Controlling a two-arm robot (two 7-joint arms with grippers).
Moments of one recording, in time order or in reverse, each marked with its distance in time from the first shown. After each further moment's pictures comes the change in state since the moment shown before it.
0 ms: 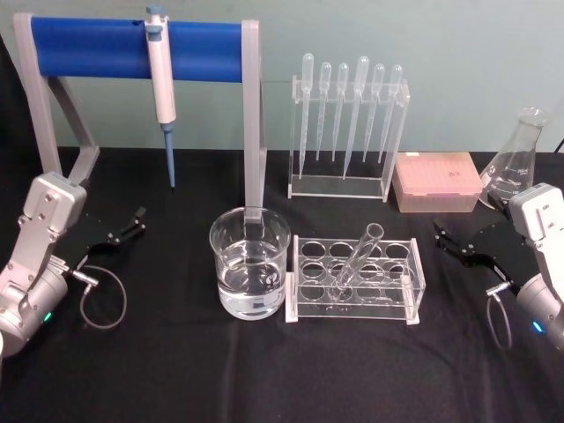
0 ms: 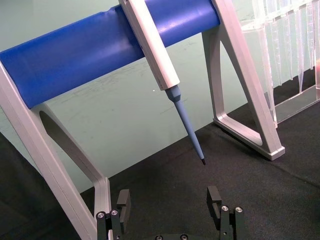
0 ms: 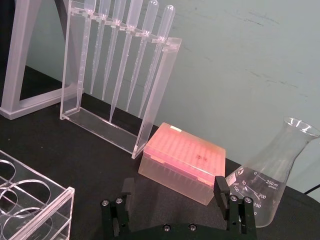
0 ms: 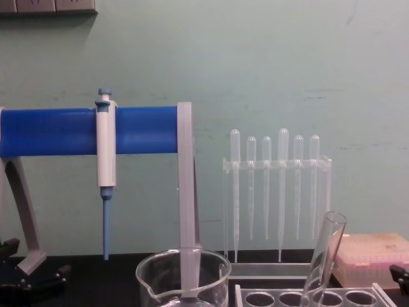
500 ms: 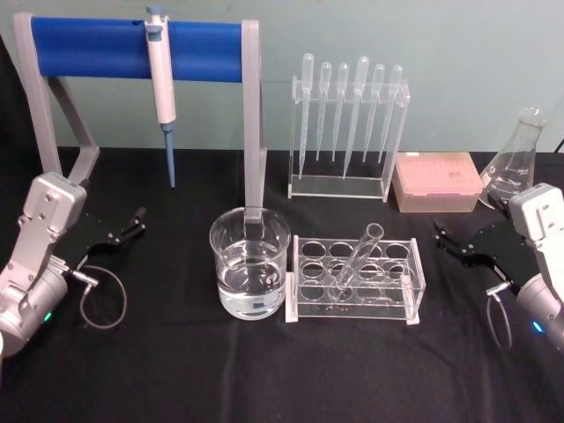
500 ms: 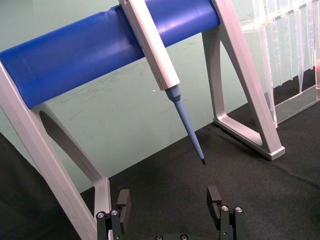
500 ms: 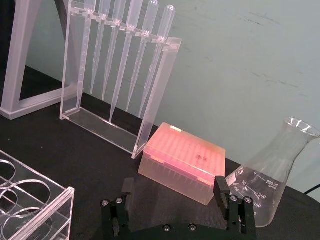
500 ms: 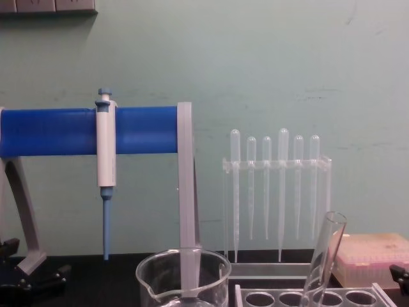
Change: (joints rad) left arm 0.000 0.000 0.000 0.000 0.000 0.000 0.000; right arm 0.000 0.000 0.000 0.000 0.000 0.000 0.000
